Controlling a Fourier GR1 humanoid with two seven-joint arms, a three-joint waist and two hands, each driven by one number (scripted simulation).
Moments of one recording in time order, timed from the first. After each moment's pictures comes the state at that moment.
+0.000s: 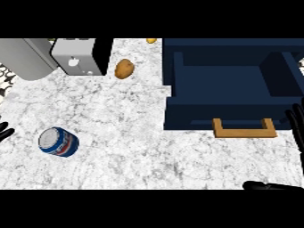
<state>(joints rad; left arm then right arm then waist) 0.21 0.57 0.27 -1.93 0.72 -0.73 0.13 0.20 -0.11 -0.05 -2.12 -0.03 0.00 0.15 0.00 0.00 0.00</state>
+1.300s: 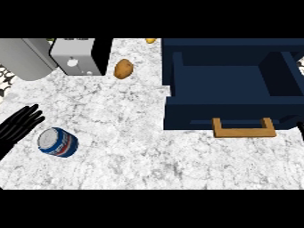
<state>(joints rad) 0.01 0.35 0.31 -1.54 0.28 -0.86 -0.06 0.28 -0.09 -0.19 -2.04 -0.08 0.15 0.00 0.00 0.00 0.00</state>
